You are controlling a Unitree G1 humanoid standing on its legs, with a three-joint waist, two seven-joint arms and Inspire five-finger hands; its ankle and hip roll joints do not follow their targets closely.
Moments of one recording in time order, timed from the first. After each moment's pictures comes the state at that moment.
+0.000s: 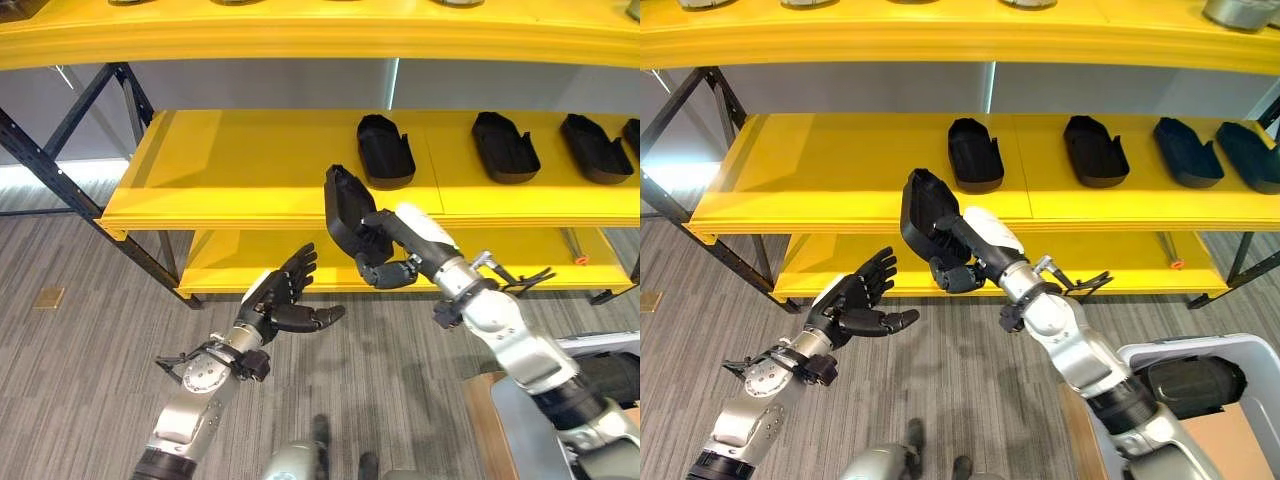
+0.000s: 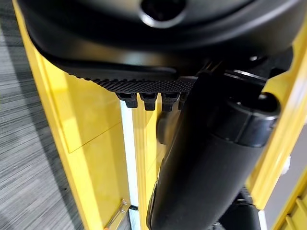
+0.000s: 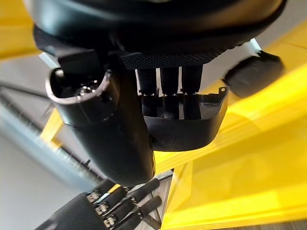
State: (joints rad) left arm -0.05 0.45 -0.15 -0.04 -0.50 0.06 -0.18; right arm -0.44 -0.58 0.41 -0.10 -0.21 0.09 0.09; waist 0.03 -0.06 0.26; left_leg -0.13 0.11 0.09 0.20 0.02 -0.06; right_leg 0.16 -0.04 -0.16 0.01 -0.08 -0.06
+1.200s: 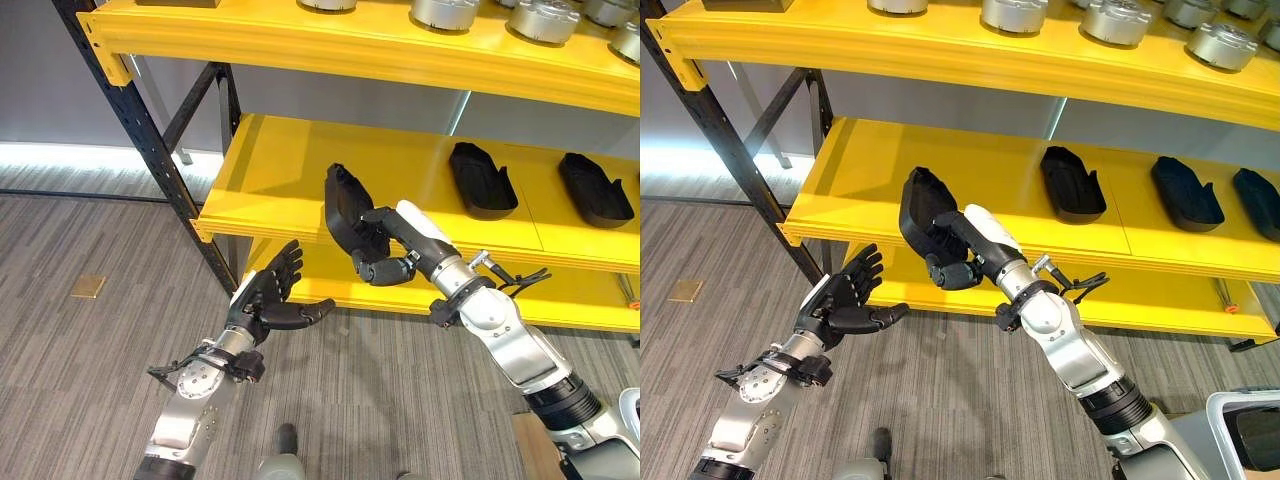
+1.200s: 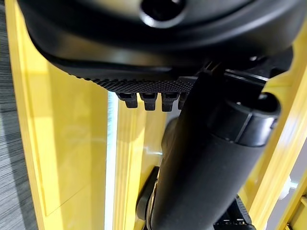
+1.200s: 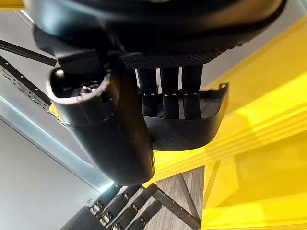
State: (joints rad) left arm 0.01 0.43 -0.11 -0.05 -0.51 0.02 -0.16; right arm -0.43 -0.56 0.37 -0.15 -0.16 0.14 0.10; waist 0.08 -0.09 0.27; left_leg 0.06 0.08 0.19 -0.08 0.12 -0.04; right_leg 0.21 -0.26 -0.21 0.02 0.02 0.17
